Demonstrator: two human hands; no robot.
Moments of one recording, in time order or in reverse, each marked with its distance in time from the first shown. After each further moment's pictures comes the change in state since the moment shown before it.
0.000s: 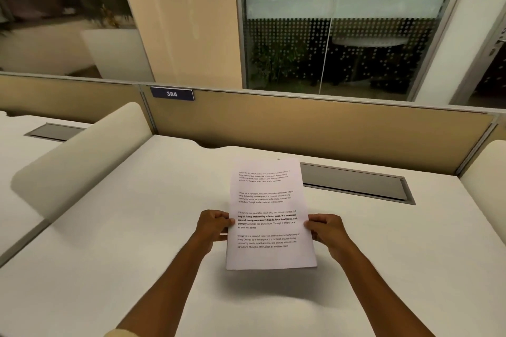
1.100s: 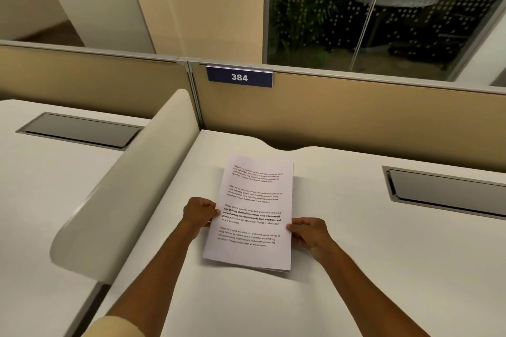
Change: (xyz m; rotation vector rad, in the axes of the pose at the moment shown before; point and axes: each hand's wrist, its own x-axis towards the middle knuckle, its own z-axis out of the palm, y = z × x) left_hand 0.291 0.025 -0.362 0.230 0.049 -0.082; right_hand 0.121 -0.044 0.434 0.163 -0.004 0.295
